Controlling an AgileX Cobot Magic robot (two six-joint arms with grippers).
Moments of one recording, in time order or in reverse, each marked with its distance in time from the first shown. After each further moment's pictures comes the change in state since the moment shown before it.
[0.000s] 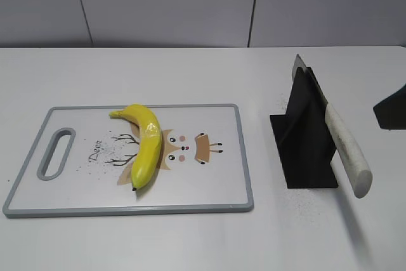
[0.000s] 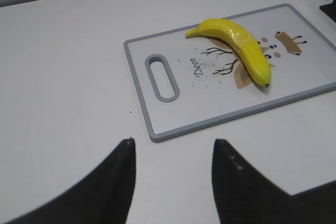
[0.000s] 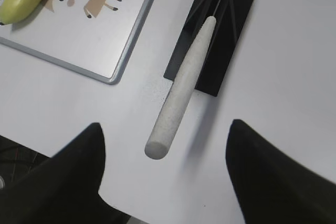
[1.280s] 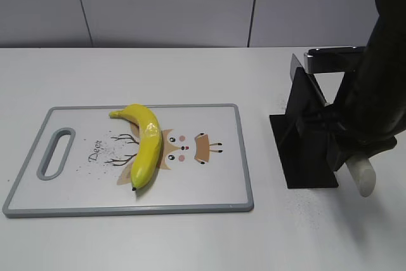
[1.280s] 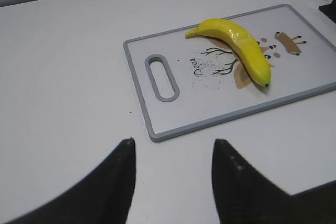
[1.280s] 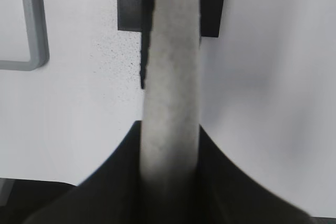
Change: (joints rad) left arm -0.001 0.000 0.000 -0.001 -0.001 0.000; right arm 0.000 0.608 -0.131 -0.044 0.073 0.288
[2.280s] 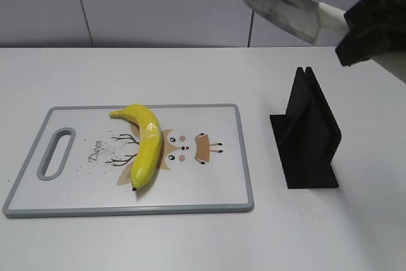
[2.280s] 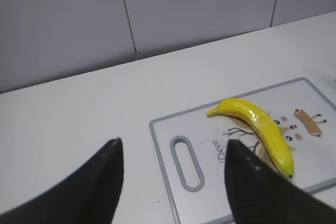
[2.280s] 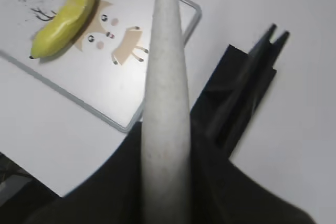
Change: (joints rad) left arm 0.000 0.346 -0.245 0.073 -0.216 0.002; right arm 0.000 -0.319 -0.170 0.117 -0.048 -0.453
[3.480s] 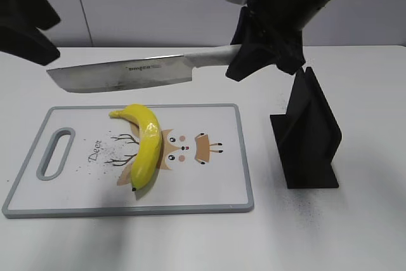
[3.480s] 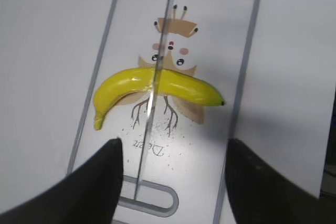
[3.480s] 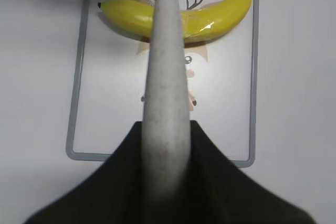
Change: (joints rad) left arm -0.002 1.077 -0.604 -0.473 0.326 1.141; right arm 0.000 0.516 -0.343 0.371 0.116 -1.271
